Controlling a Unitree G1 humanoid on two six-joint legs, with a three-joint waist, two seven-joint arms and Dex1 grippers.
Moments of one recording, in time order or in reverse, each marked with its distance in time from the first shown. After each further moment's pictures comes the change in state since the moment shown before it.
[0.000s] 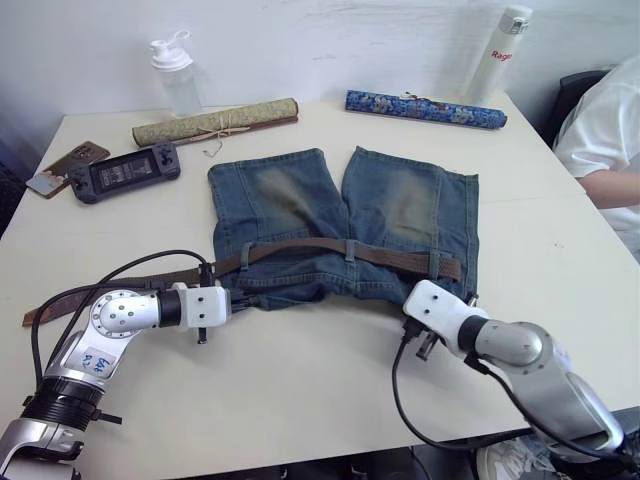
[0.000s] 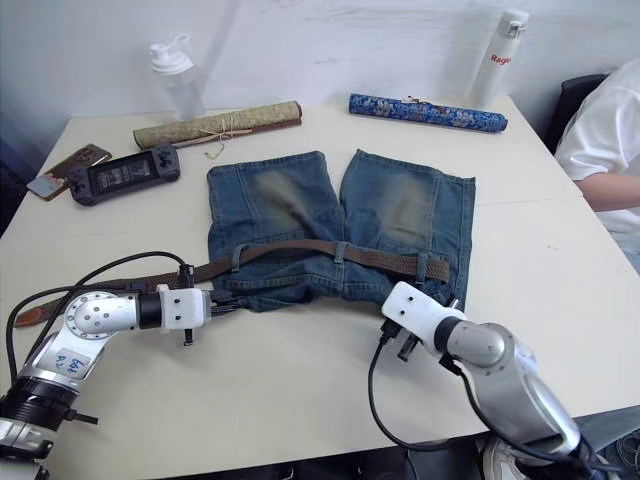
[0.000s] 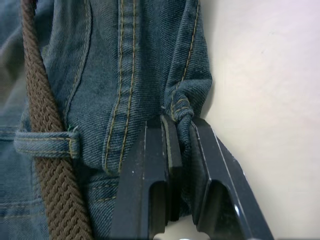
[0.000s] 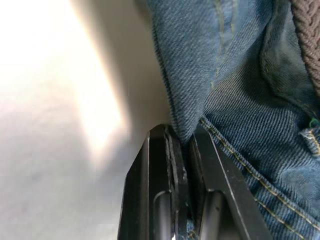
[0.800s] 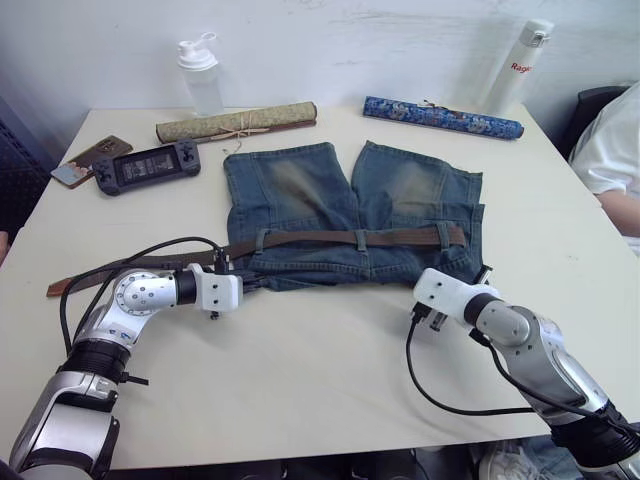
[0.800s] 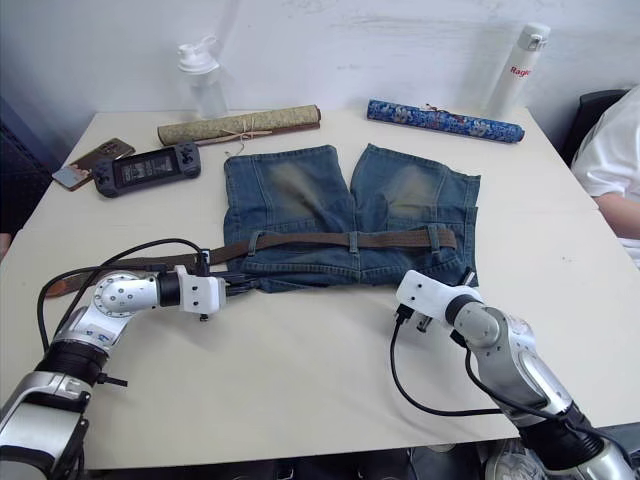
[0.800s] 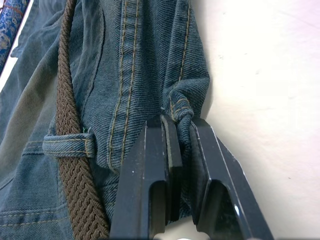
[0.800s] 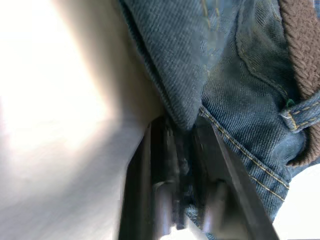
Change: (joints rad) left arm -0.232 -0.108 -0.059 0.337 0.098 -0.269 0.021; right arm -0.047 -0.062 -0.078 0.334 -0.096 -0.379 -0.118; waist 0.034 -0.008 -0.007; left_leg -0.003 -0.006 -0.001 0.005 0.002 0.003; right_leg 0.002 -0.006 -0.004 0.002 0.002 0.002
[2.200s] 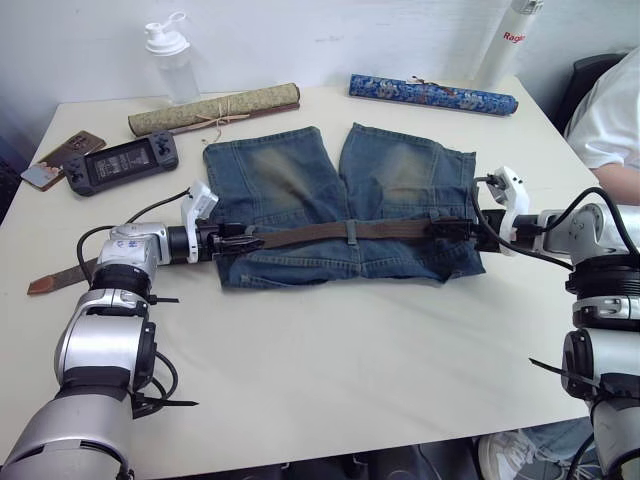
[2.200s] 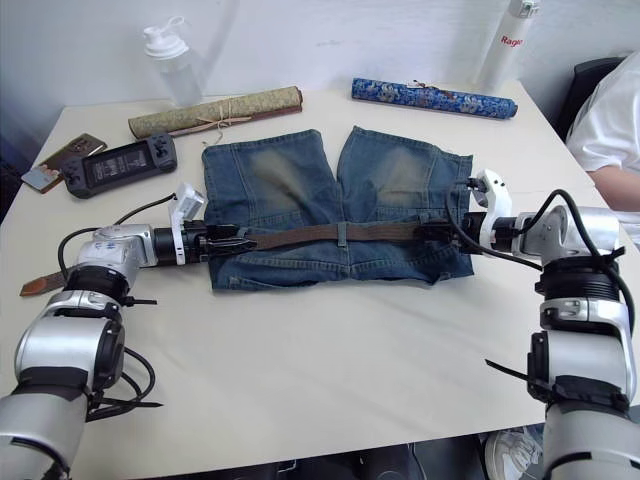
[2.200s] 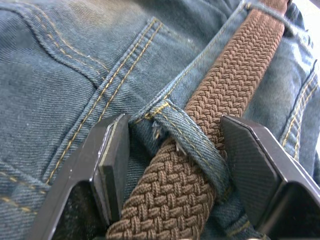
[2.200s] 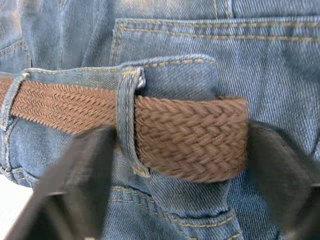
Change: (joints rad) left arm -0.501 -0.143 0.178 0.567 -0.286 0.964 -0.392; right arm -0.784 0.057 -0.326 0.972 0.666 0.623 0.387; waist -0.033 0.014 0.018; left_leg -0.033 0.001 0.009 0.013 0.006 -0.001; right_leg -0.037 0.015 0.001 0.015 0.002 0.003
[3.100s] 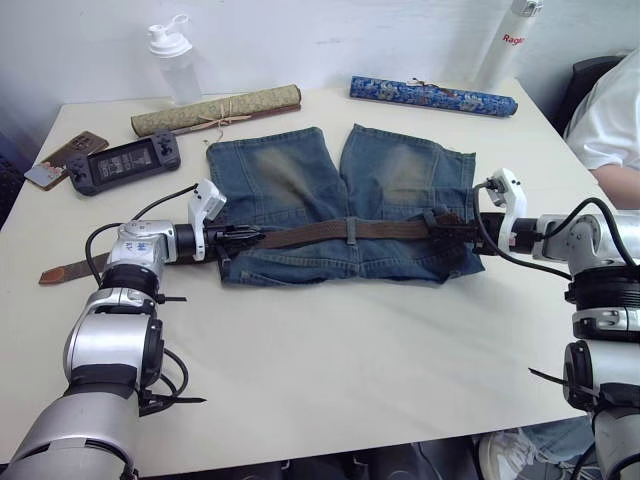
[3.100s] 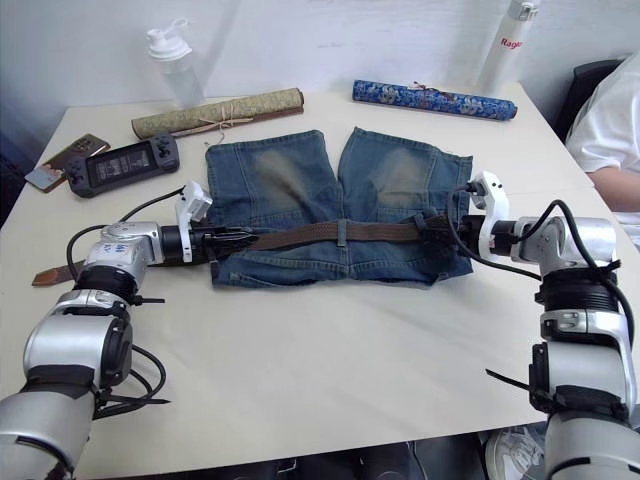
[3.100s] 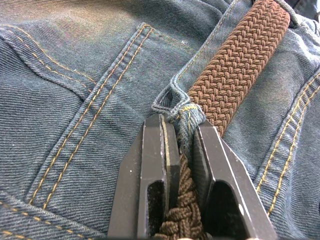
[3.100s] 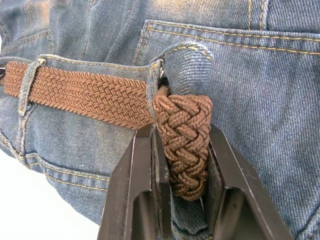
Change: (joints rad) left arm -0.005 -0.031 0.043 0.027 0.059 -0.111 0.032; right arm 0.076 -0.005 -0.009 -0.087 0.038 -0.076 0.053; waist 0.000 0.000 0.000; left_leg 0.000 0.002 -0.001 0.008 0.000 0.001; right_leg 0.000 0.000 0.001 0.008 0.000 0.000
